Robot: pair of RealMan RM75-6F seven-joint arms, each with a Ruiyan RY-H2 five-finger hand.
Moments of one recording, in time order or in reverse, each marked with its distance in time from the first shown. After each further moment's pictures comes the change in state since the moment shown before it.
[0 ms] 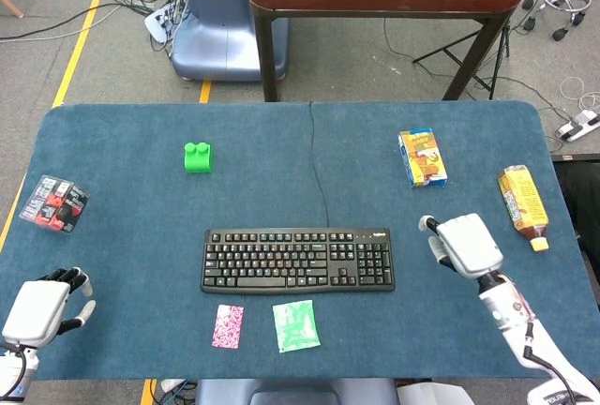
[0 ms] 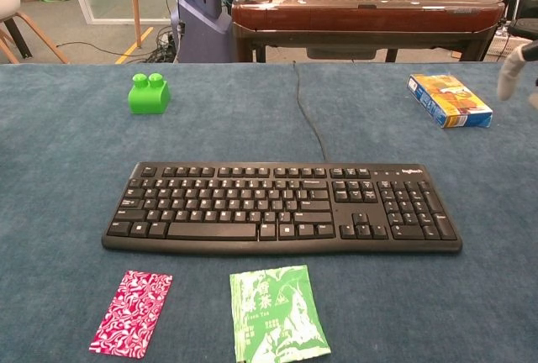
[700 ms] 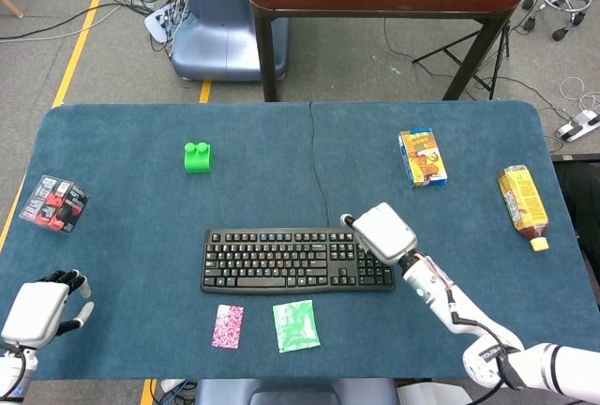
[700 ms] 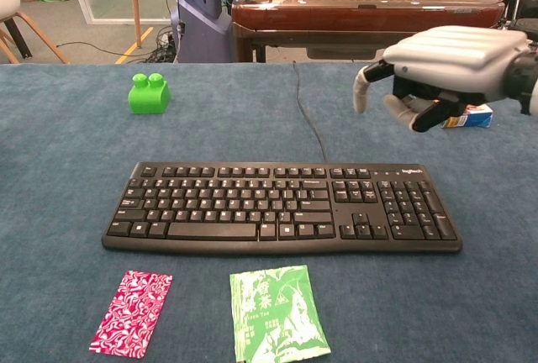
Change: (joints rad) left arm 0.002 -0.006 0.004 0.012 -0.012 -0.008 -0.001; right arm 0.271 -0.169 0.047 -0.009 0.156 -0.226 -0.235
